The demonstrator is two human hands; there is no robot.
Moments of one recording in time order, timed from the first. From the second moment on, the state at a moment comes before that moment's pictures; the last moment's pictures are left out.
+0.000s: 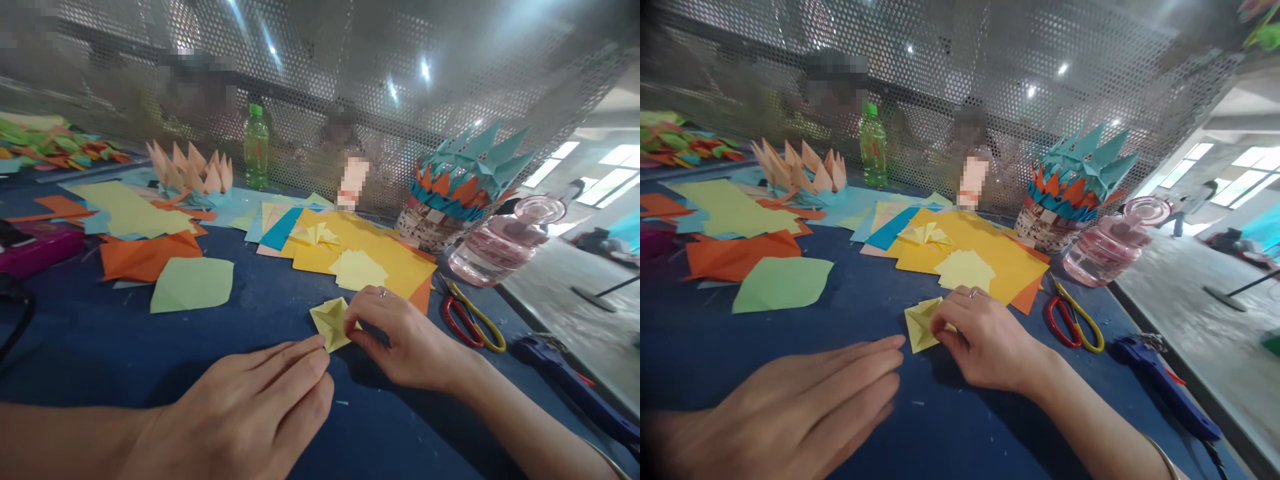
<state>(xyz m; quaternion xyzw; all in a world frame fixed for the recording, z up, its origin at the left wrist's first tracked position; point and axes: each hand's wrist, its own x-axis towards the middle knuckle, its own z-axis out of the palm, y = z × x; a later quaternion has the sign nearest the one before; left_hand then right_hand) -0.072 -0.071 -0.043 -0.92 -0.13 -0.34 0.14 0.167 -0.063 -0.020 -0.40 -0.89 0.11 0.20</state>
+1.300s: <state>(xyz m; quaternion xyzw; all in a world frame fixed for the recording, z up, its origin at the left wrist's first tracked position) -0.064 -0.068 -0.044 -0.93 -0.18 -0.32 0.09 0.162 -0.064 -0.025 -0.32 -0.91 0.10 0.23</state>
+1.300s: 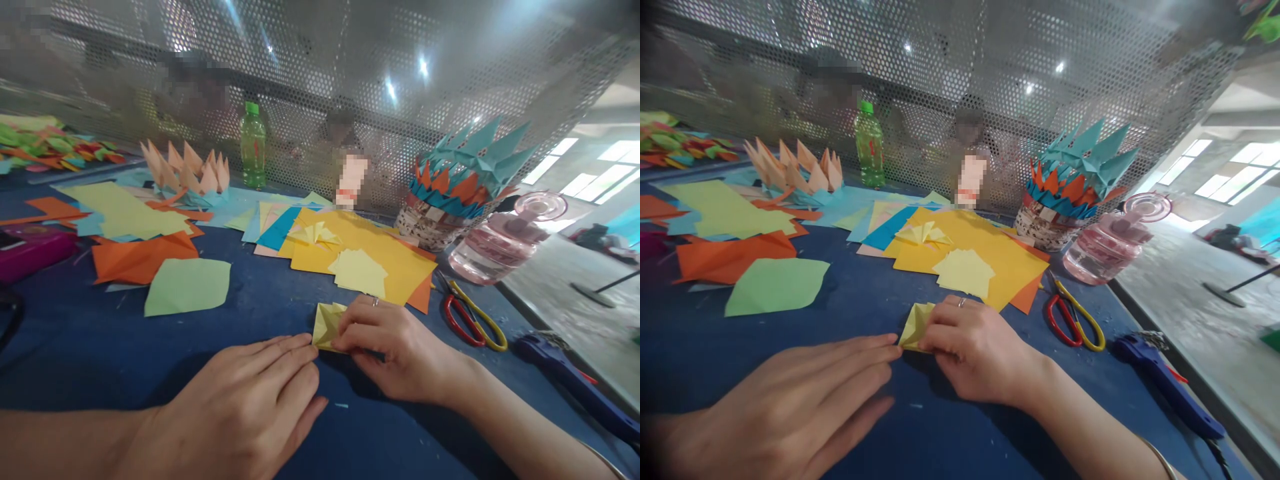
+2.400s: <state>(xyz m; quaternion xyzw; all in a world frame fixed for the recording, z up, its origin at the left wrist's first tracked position) -0.061 -0.068 -0.041 -0.94 -0.15 -0.29 0.13 0.159 -0.069 -0.025 -0.30 -0.94 -0.04 0.15</state>
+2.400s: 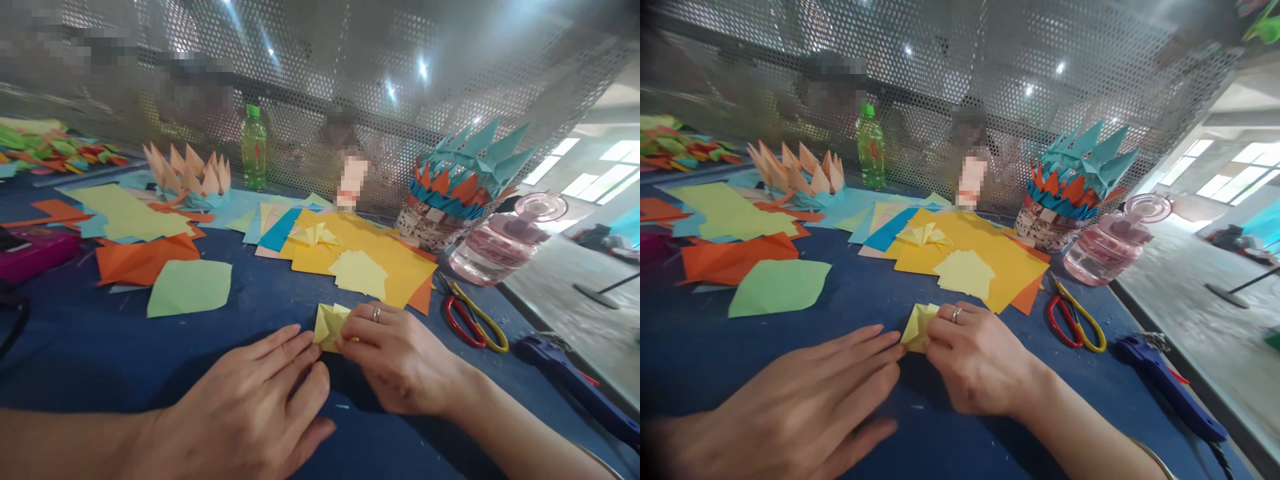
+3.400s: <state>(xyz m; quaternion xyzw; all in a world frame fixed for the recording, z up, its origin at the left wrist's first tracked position) -0.067 -0.067 -0.040 -0.94 -0.16 -0.27 0.11 0.163 -0.064 -0.028 -0.44 -0.84 0.21 0.22</state>
